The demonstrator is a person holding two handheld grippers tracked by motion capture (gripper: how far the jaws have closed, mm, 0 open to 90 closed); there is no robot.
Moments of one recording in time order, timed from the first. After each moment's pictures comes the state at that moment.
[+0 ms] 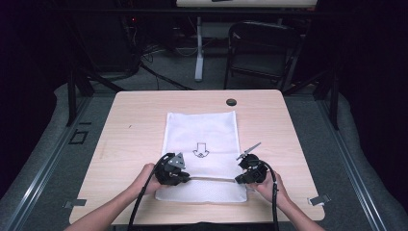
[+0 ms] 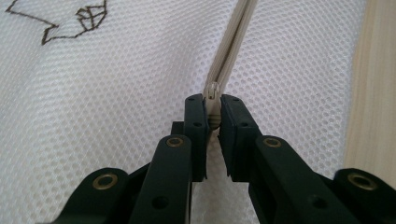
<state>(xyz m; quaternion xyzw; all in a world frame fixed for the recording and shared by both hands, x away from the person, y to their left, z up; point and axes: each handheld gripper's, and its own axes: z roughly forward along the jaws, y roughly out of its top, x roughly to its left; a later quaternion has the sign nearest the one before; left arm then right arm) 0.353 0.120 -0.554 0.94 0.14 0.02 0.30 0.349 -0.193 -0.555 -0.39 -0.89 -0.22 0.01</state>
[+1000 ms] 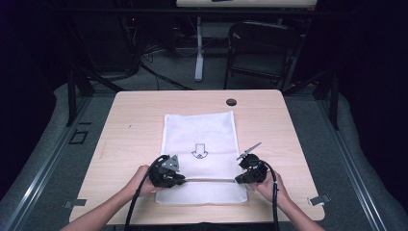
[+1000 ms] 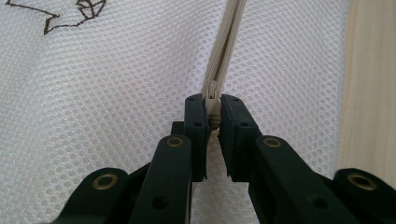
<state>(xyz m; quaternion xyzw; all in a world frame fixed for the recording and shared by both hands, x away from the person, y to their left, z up) 0.346 0.134 -0.554 0.95 0.13 0.02 0.30 0.349 -0.193 -0.555 -0.39 -0.90 -0.22 0.01</state>
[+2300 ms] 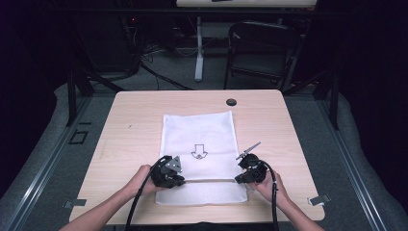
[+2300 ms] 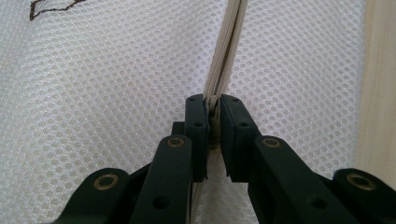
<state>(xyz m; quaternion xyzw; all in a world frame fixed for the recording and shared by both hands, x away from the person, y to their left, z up) 0.347 0.128 -0.558 0.96 0.13 0.02 0.26 0.348 -0.190 -0.555 -0.40 -0.89 -0.23 0.02</state>
